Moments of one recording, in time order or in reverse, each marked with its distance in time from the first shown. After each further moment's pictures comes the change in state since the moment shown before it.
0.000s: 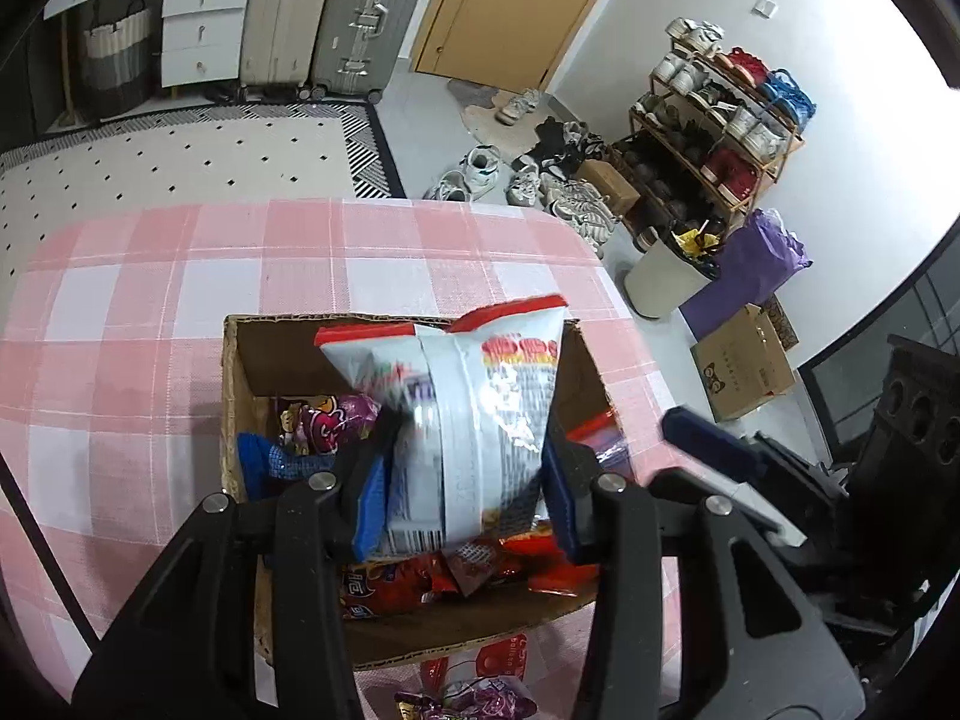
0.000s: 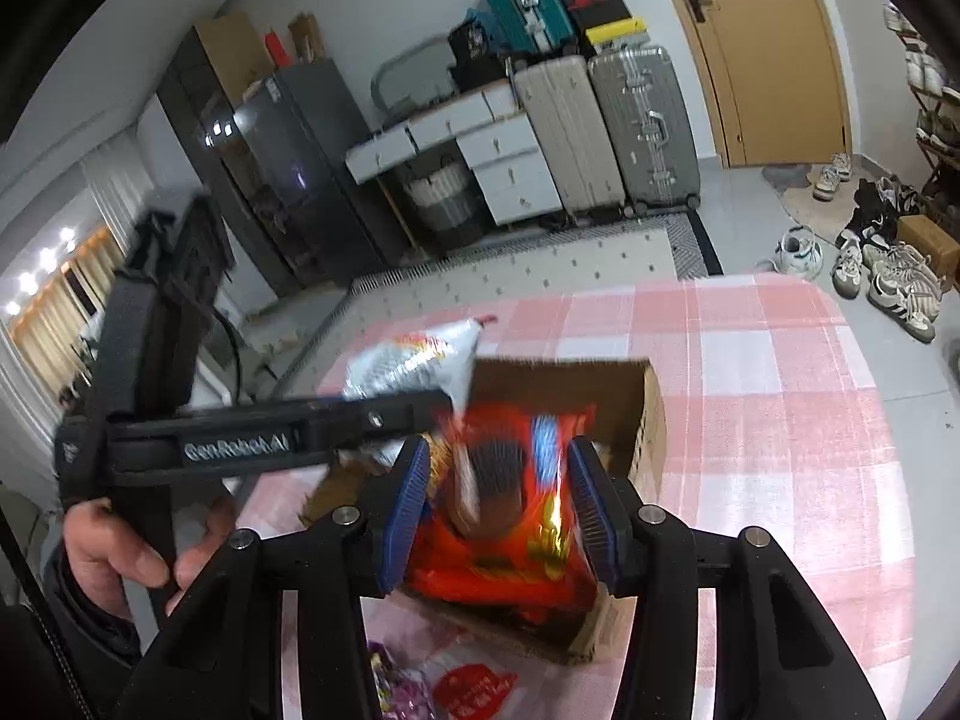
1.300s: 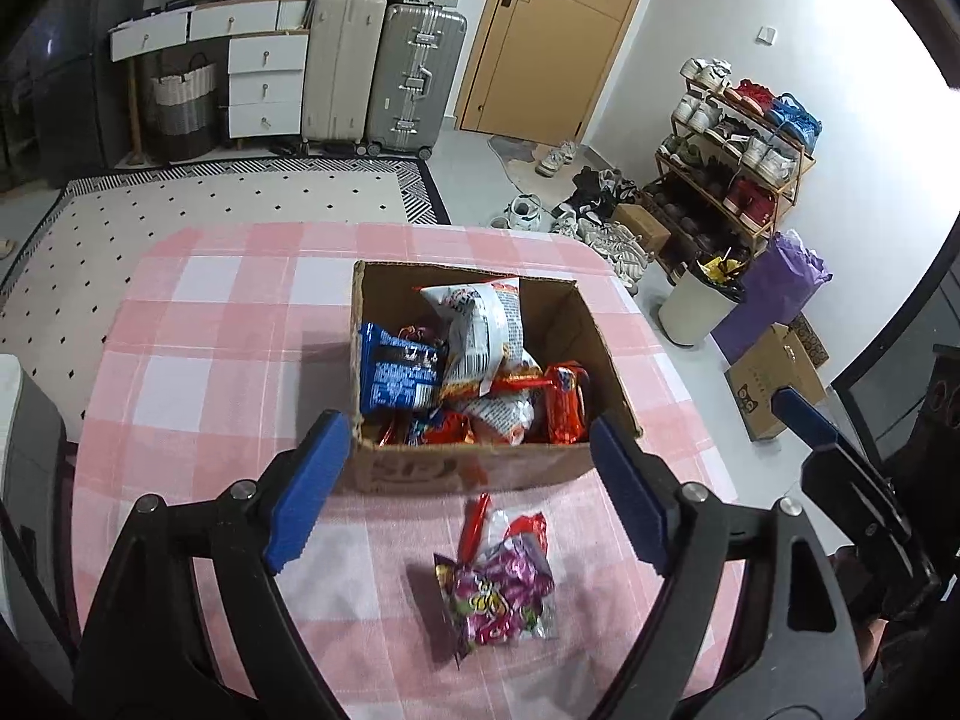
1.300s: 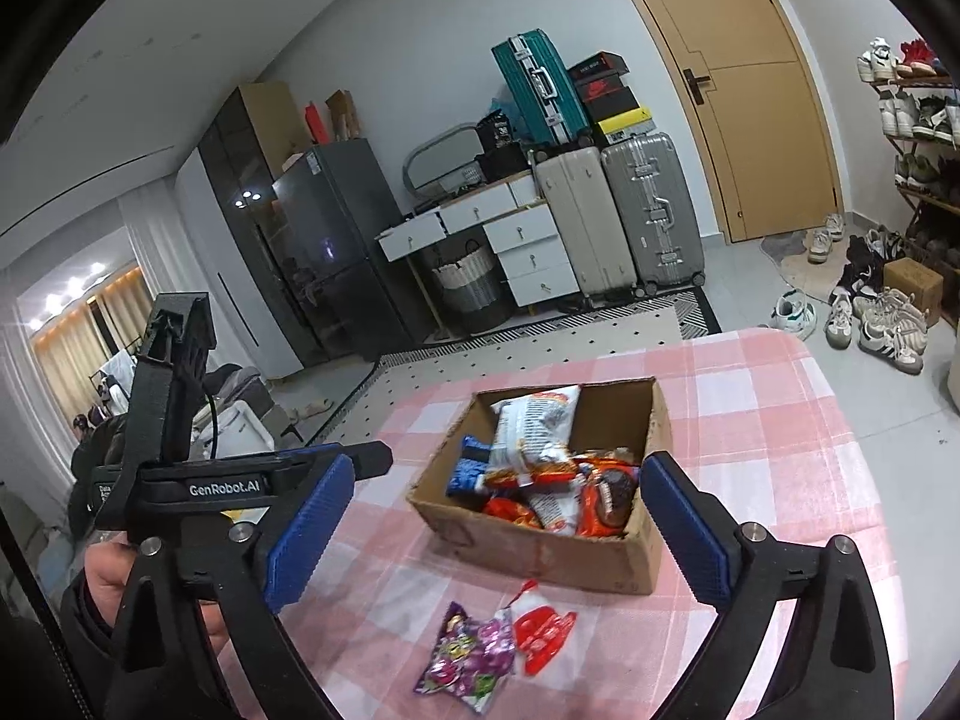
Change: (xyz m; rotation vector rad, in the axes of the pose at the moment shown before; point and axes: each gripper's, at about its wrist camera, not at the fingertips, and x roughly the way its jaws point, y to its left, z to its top) left arm -0.159 -0.020 -0.119 0.025 -0.173 0.131; right arm -0.121 0.055 -0.062 -0.029 -0.219 0.029
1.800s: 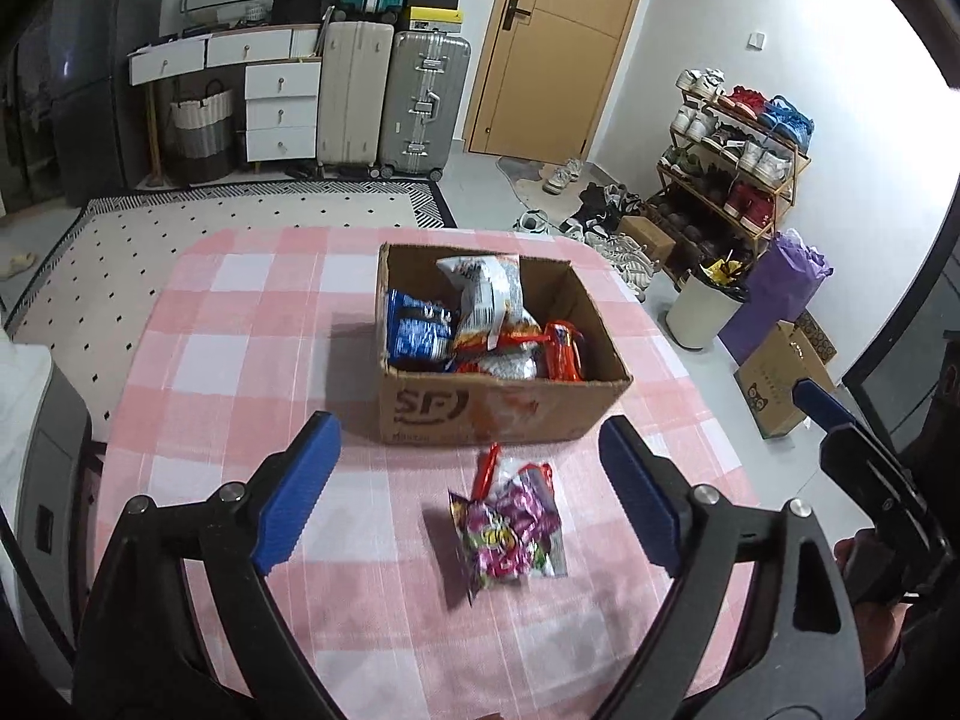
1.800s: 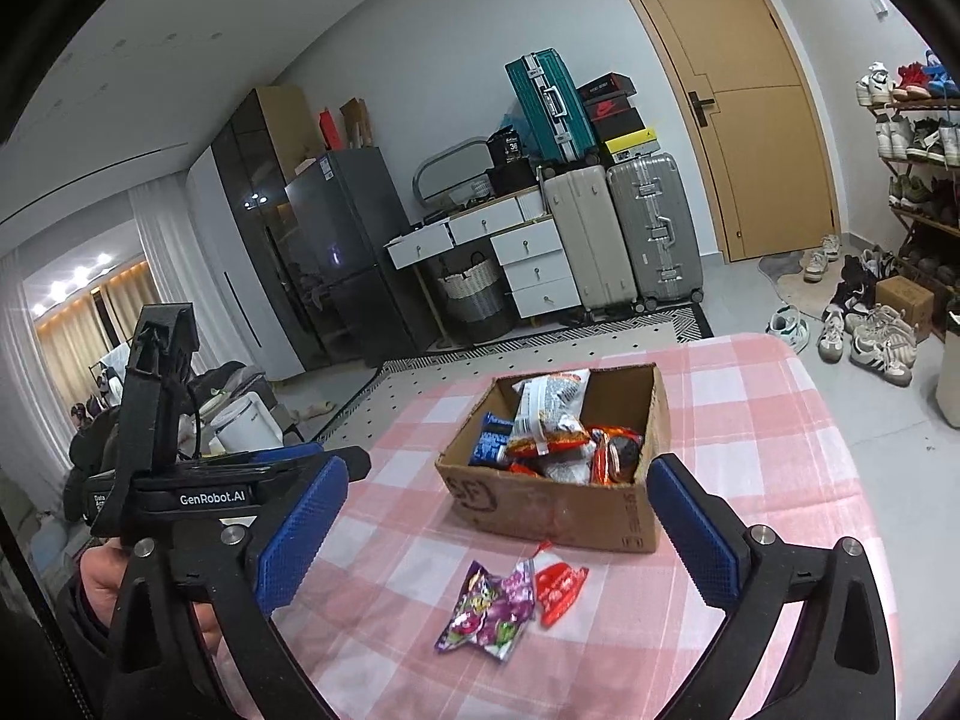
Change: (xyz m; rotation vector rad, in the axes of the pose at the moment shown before) left arm -0.063 -0.004 -0.058 0.021 -0.063 0.037; right arm -0.053 0.030 -0.033 -0.034 -0.031 -0.021
